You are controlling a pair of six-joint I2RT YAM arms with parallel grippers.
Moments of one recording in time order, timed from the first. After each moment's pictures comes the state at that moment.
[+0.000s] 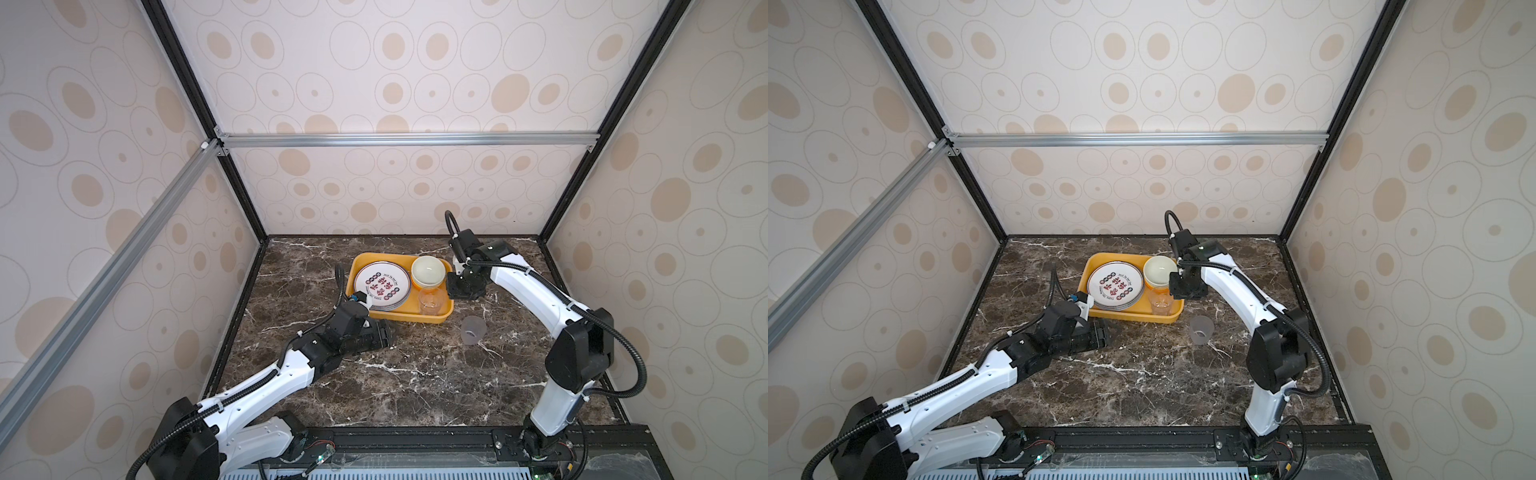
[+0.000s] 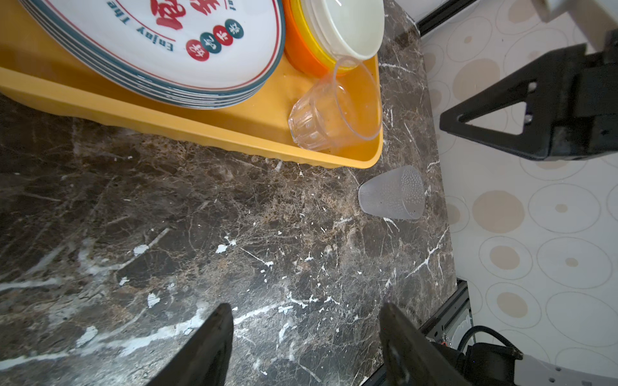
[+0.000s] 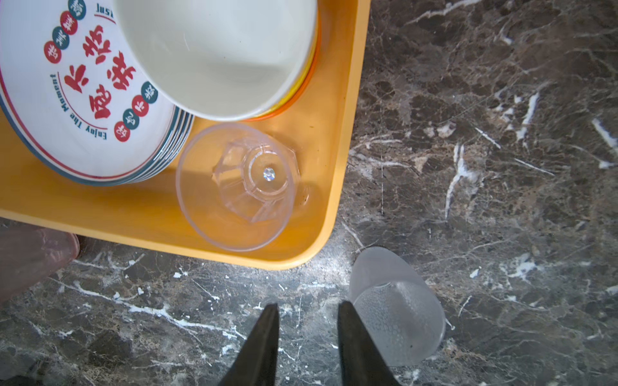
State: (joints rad) left arm -0.72 1.12 0.71 -0.27 0.13 -0.83; right arm 0.46 1.74 1.62 -1.15 0.00 0.46
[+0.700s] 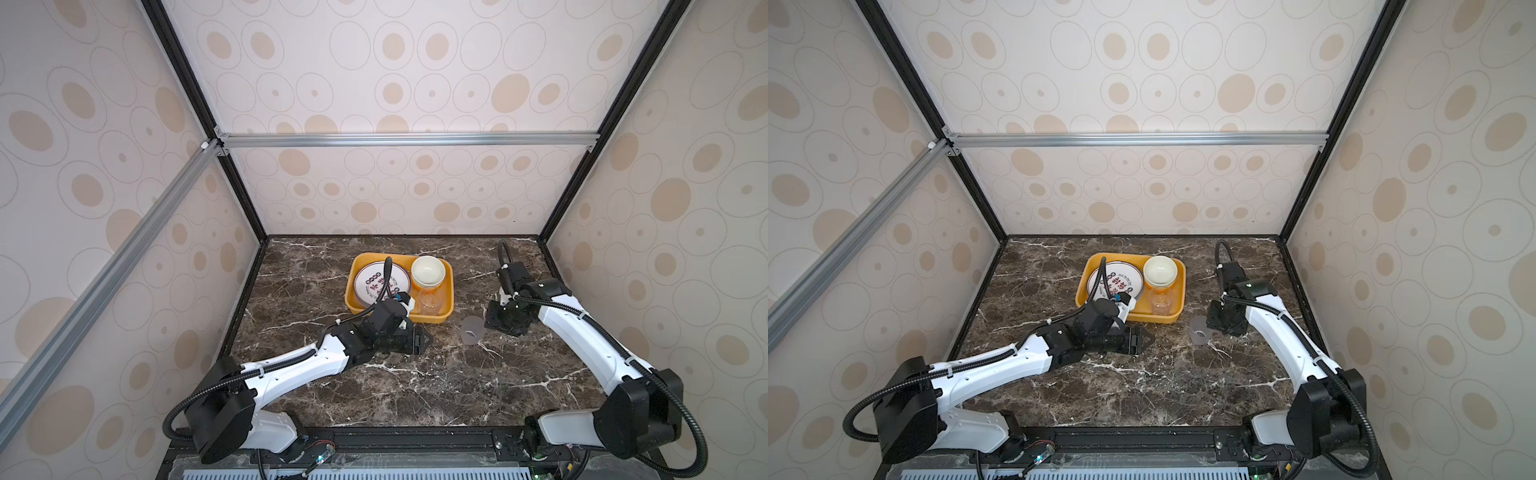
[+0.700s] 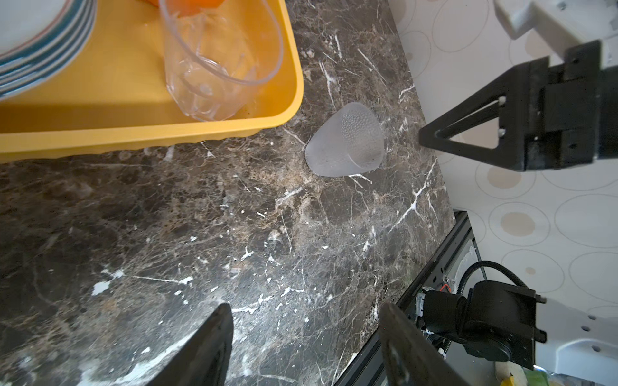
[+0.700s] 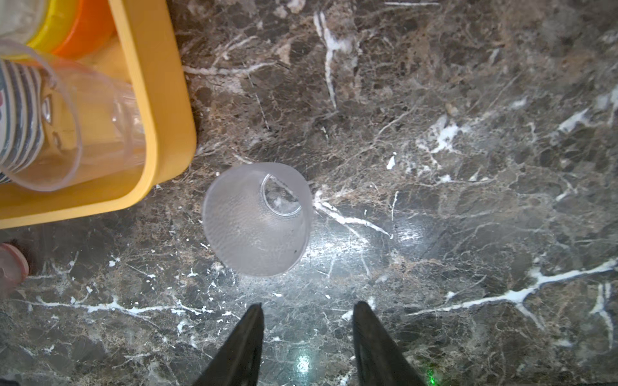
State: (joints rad) left arm -0.91 1.38 0.90 -0.22 0.16 -0.72; right arm 0.24 1.34 1.11 -1.07 -0.04 0.56
